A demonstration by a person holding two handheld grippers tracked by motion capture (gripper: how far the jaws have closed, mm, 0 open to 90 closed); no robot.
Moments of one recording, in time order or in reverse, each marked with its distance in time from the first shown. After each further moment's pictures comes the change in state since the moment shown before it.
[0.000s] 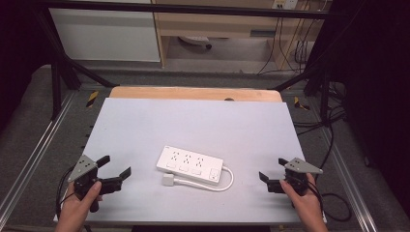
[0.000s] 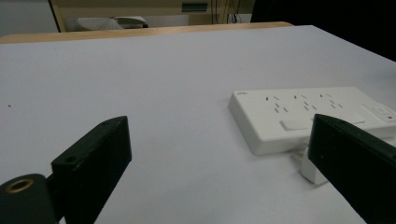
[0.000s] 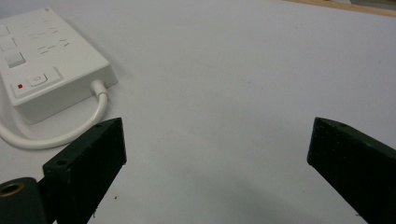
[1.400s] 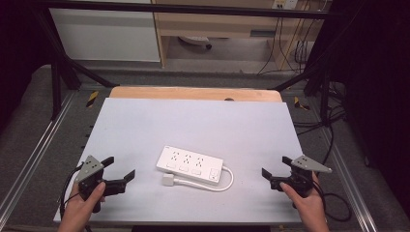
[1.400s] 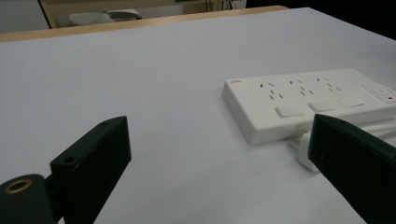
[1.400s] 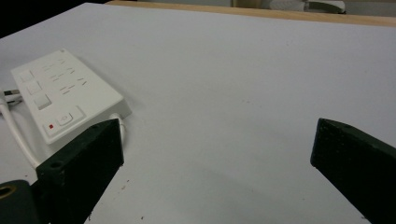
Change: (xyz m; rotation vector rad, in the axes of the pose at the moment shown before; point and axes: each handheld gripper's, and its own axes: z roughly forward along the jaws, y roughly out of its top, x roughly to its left) left arm -0.007 -0.002 0.006 0.044 -0.006 0.063; right arm 0.004 0.017 -0.017 -0.050 -0.003 0.101
